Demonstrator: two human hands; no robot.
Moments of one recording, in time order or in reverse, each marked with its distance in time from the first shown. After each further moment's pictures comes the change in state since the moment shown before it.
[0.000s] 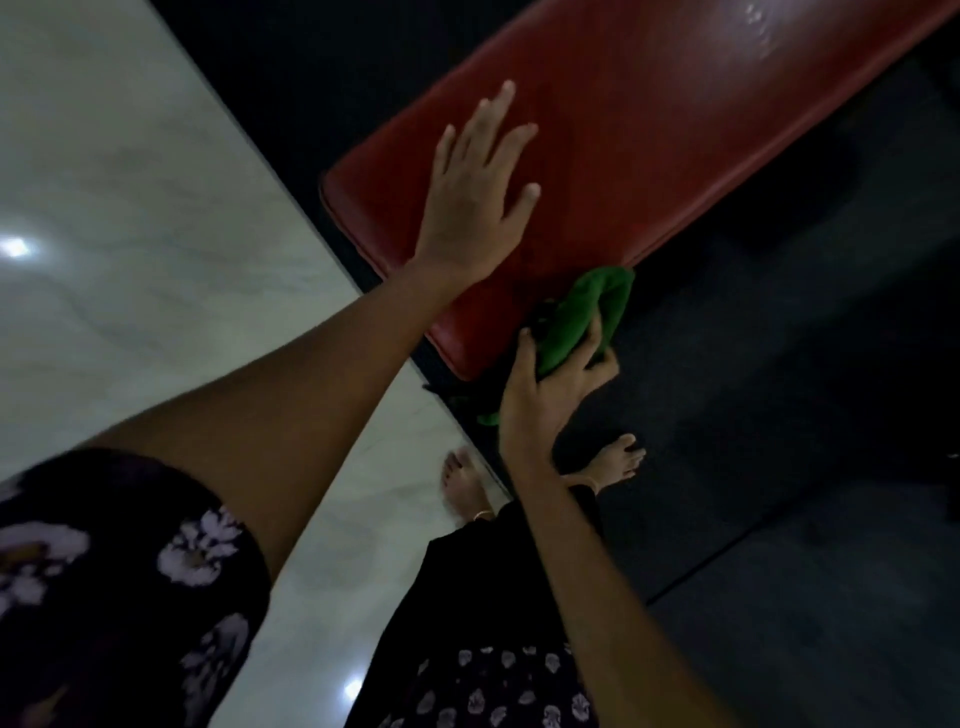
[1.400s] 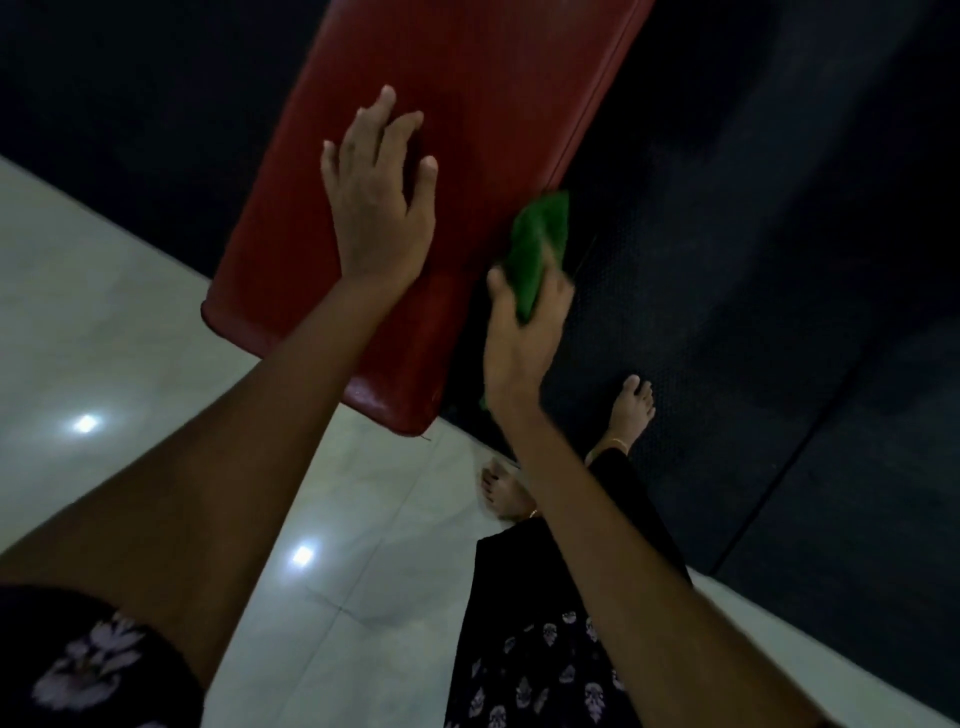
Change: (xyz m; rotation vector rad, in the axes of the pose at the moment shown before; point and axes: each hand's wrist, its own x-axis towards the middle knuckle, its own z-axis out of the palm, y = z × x) left_hand 0.045 0.040 0.031 0.062 -0.003 0.059; right_hand 0.064 -0.013 -0.013 0.383 0.131 0.238
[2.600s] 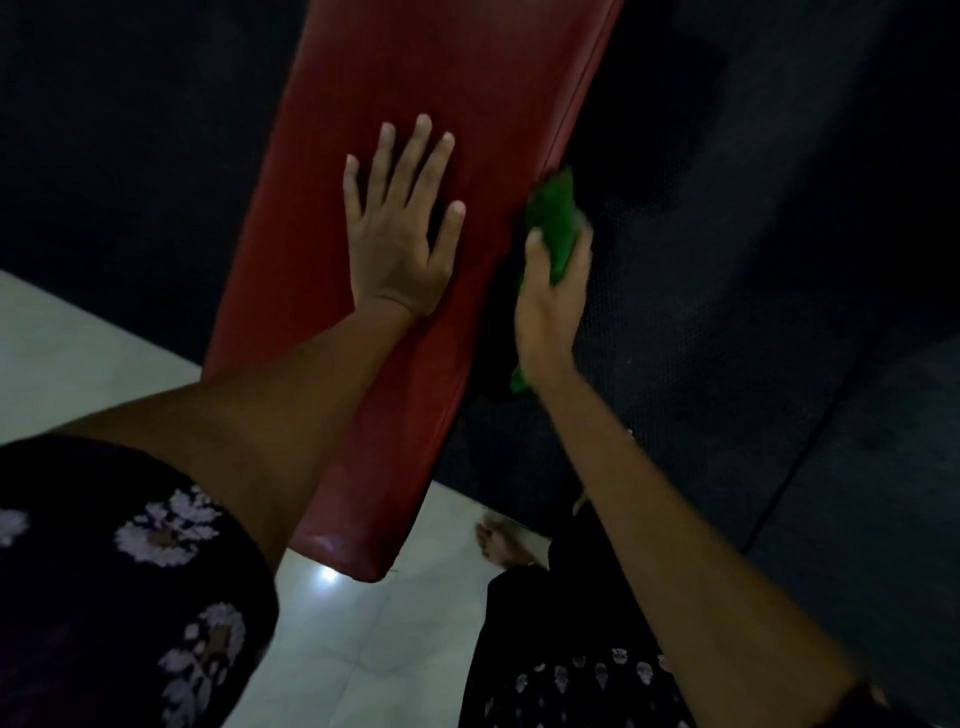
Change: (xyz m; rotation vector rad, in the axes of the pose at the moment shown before) left_hand 0.120 0.070 0.055 0.143 -0.088 0.286; right_hand 0.177 -0.070 -0.020 0.042 0.015 0.005
